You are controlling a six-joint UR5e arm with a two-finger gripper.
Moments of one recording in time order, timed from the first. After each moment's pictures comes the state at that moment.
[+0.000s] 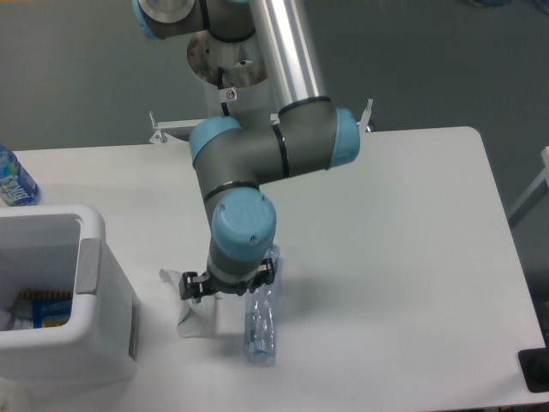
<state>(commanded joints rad) 2.24 -2.14 -1.41 -1.26 1.42 0.01</state>
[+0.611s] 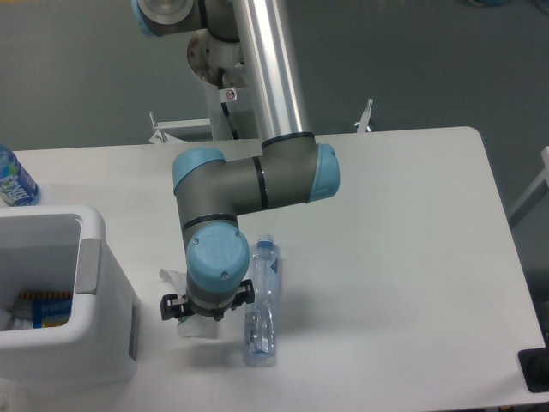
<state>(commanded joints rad) 2.19 -2.18 -1.40 -1.26 1.44 -0.02</state>
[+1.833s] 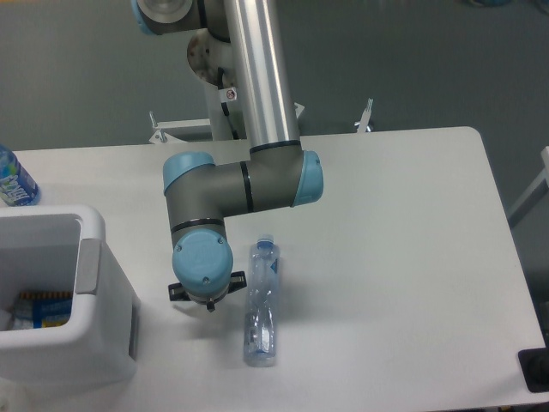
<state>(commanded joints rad) 2.20 -2.16 -1.48 -1.29 1.55 0.00</state>
